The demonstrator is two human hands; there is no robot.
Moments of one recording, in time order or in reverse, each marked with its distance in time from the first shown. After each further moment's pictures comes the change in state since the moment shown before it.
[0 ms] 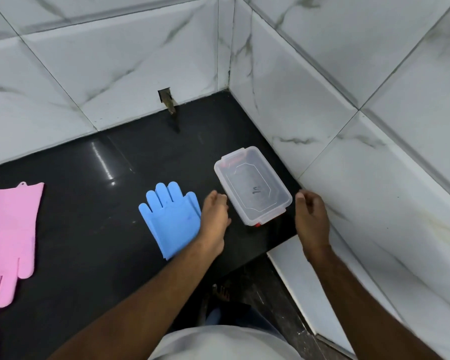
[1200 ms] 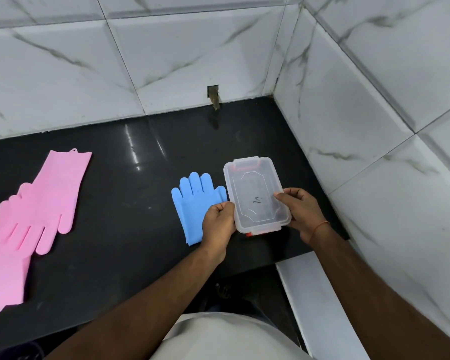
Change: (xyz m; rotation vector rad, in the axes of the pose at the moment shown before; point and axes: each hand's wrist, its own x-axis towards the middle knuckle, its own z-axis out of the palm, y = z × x) left_hand -0.016 -0.021 -0.054 -0.077 0.152 0.074; right_hand 0.013 -0.041 0.068 0.080 -0.516 0.229
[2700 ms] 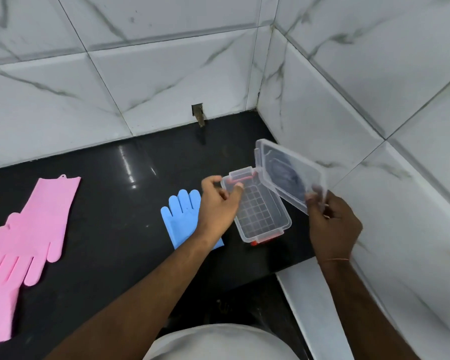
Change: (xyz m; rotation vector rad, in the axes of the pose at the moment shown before) left_hand 0.008 0.063 0.030 0.336 -0.080 0.383; right_hand -0.060 -0.023 -0.043 -0.302 0.621 -0.765
